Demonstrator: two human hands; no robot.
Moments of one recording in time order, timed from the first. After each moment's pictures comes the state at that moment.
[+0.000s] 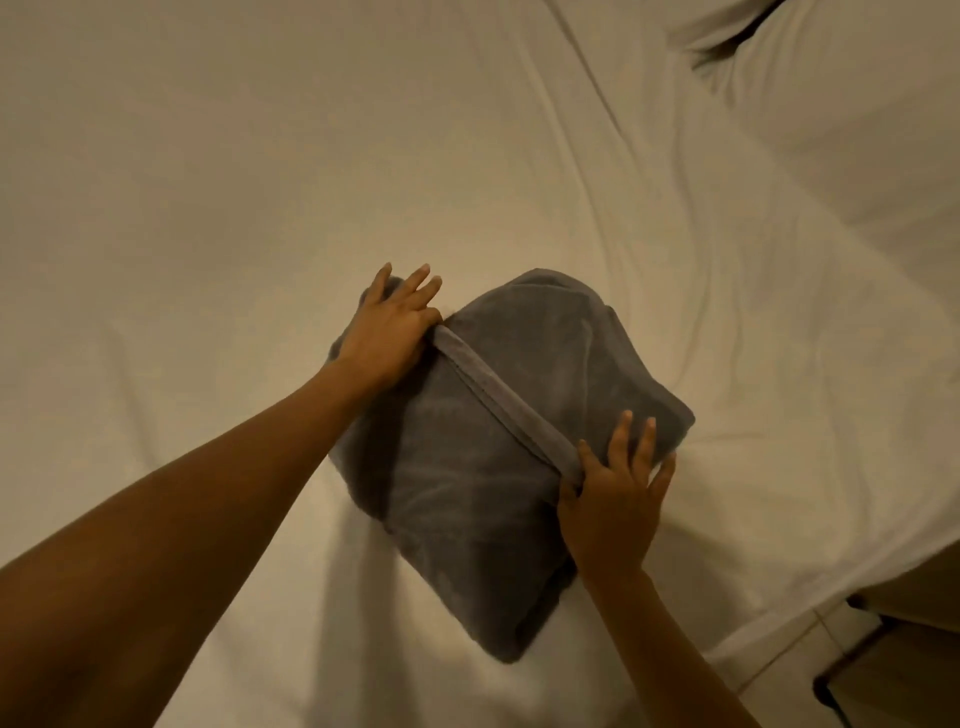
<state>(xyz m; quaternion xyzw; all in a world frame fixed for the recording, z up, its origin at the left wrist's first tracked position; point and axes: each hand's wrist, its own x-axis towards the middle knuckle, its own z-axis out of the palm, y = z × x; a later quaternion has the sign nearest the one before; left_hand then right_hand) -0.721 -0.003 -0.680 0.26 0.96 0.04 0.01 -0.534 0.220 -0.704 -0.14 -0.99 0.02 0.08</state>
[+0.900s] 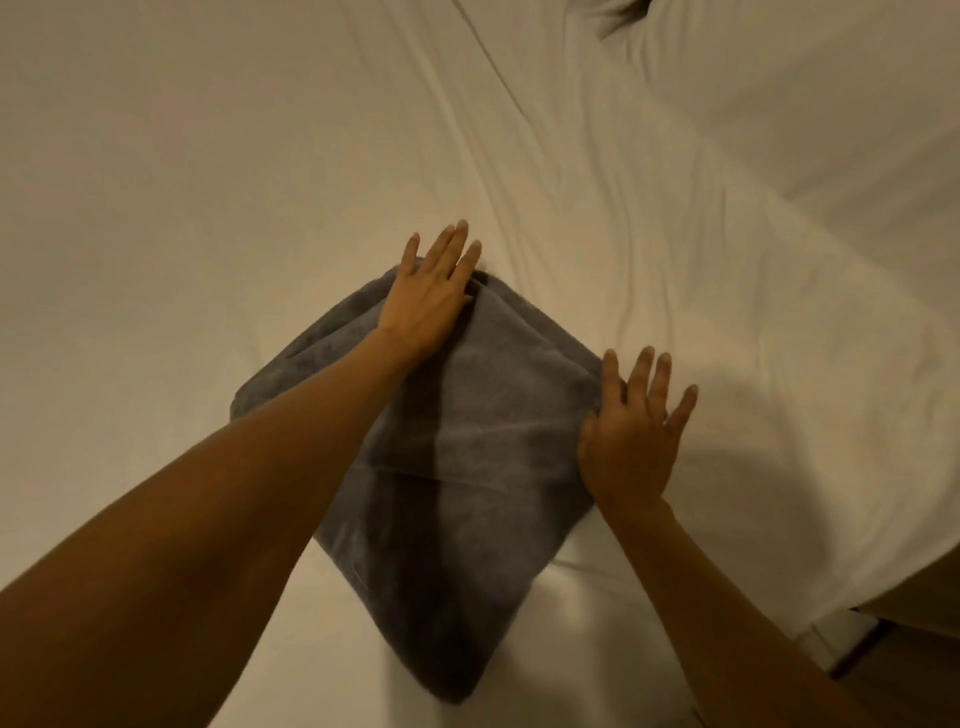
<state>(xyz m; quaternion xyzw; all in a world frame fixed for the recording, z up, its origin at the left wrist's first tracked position) -0.808 0.195 -0.706 0.27 0.96 0.00 0.04 -0.635 0.378 -0.726 -0.19 -0.98 0.00 0.04</state>
